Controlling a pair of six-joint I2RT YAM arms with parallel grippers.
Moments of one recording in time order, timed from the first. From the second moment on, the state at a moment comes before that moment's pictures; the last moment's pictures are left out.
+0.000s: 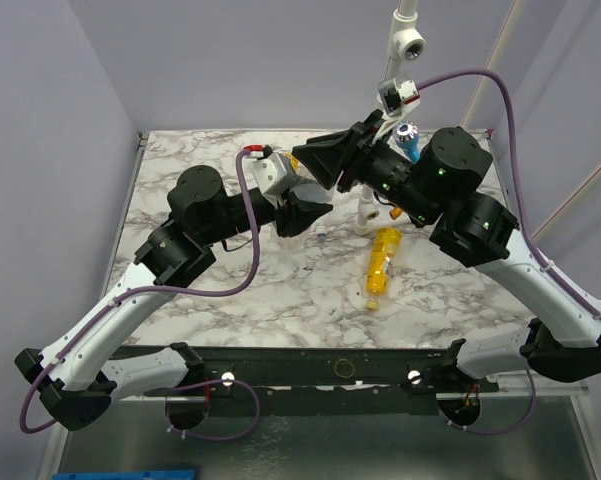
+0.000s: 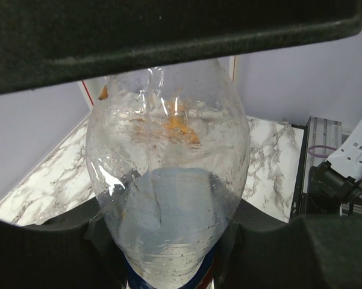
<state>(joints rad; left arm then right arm) -0.77 1.06 1.30 -0.17 0.42 0.05 1.00 1.33 1.78 -0.28 0.10 0.28</state>
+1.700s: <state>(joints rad) -0.77 1.06 1.30 -0.19 0.54 0.04 1.00 1.28 1.84 -0.27 0.01 0.17</state>
